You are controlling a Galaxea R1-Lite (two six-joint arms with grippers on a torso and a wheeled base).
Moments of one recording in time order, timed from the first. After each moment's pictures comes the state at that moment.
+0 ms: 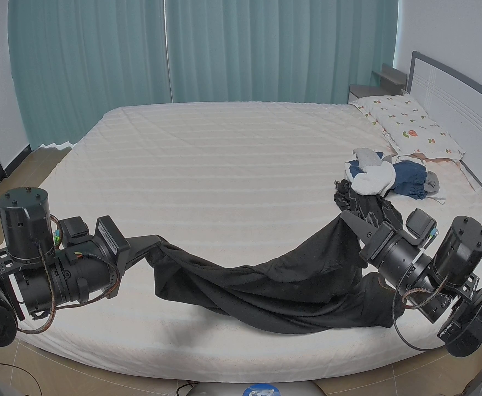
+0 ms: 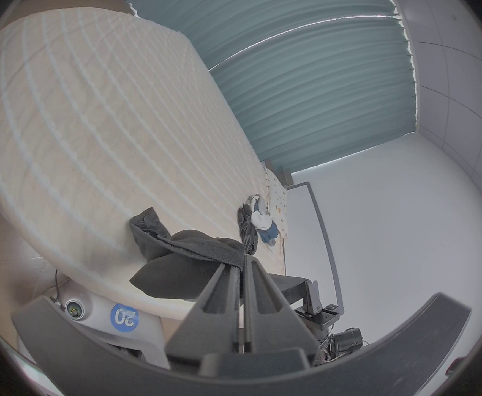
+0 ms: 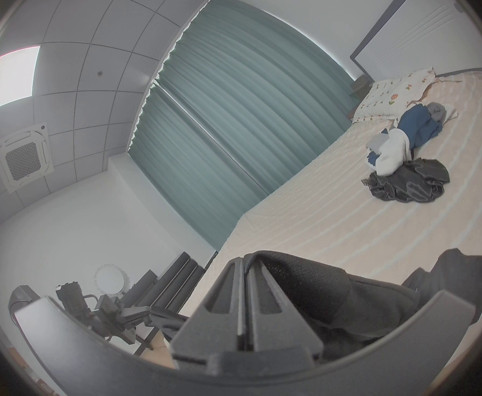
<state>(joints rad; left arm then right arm) -0.46 1.44 -0.48 -0.67 -0.16 -1.14 0.62 1.79 -0.30 -1.55 -0.15 0.71</state>
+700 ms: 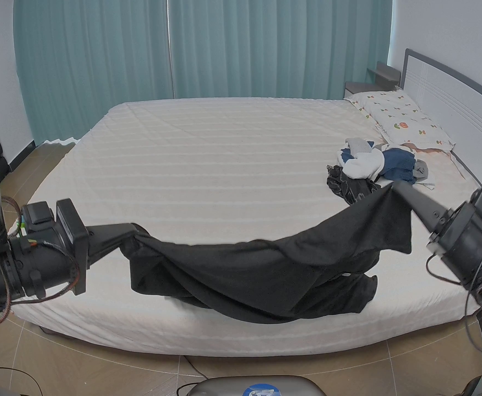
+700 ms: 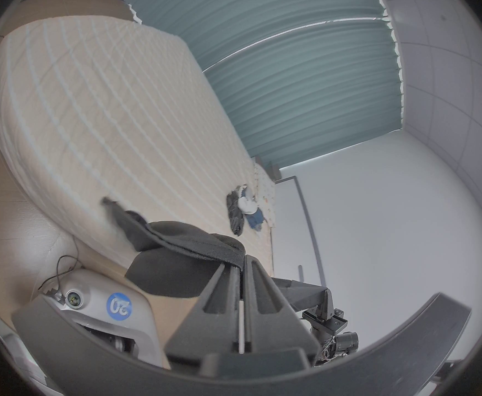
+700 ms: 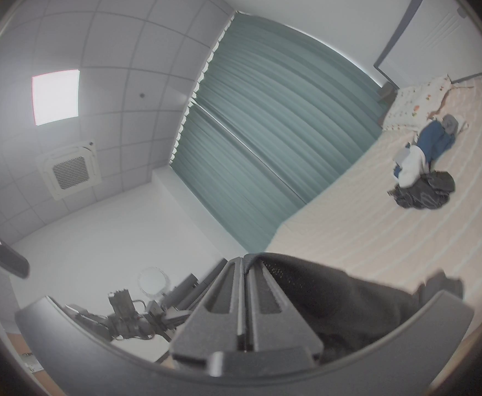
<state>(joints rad) -0.47 1.22 -0.59 -0.37 -0.18 -1.14 0.61 1.41 -0.24 -1.43 -0.01 0.72</state>
